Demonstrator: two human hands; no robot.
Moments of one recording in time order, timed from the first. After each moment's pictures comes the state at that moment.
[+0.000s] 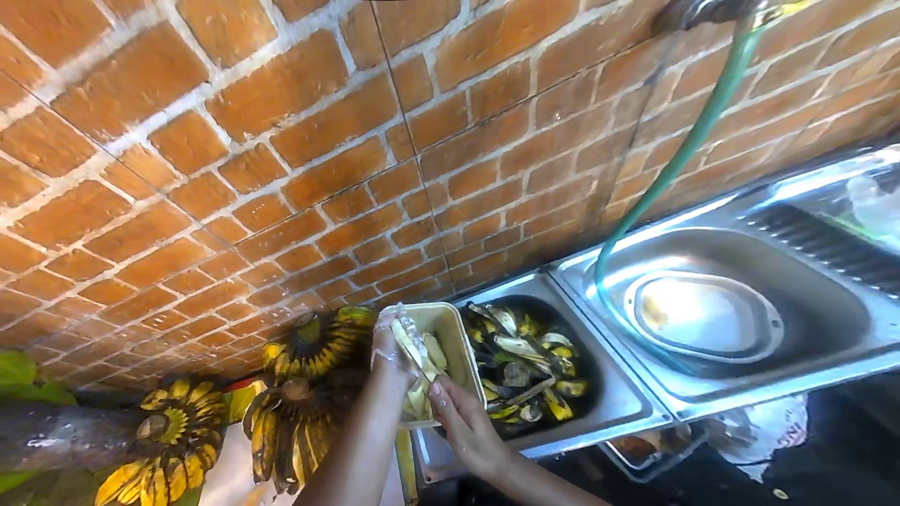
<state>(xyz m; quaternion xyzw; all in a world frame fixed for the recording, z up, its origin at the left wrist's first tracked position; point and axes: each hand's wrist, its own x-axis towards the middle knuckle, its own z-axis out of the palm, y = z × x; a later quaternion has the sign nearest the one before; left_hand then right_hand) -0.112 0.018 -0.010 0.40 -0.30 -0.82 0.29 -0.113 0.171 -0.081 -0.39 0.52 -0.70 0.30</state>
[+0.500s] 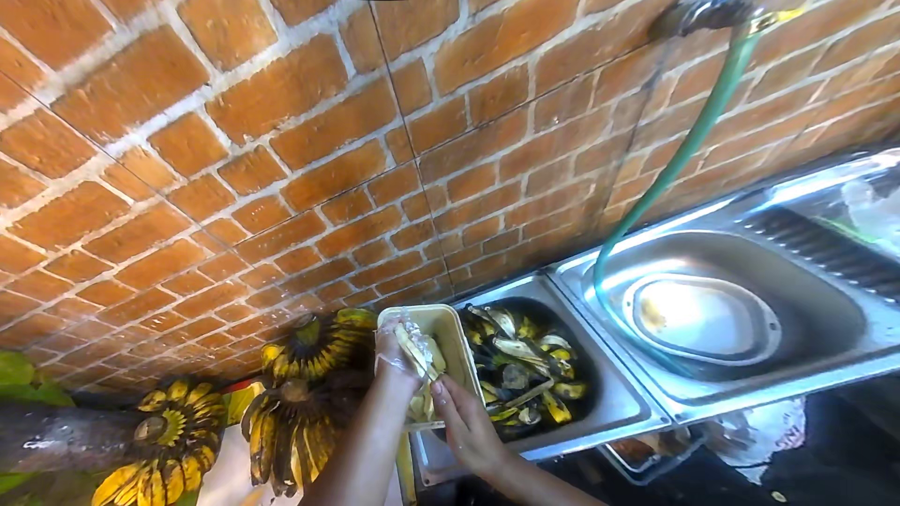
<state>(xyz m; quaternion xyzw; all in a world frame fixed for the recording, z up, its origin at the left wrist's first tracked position) -0.114 0.026 -0.015 0.42 -0.28 -0.81 0.29 -0.117 0.168 -0.094 -0.39 0.60 -0.65 0.24</state>
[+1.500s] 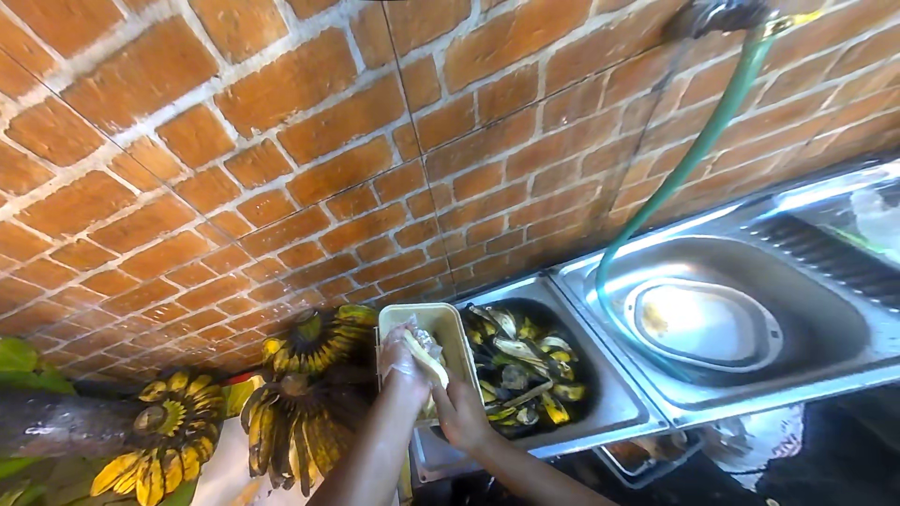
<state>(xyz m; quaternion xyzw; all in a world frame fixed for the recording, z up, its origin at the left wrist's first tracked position) -0.108 0.053 -0.013 0.45 -0.30 -0.78 0.30 -0.127 0.156 -0.096 -0.37 0.74 -0.51 0.26</state>
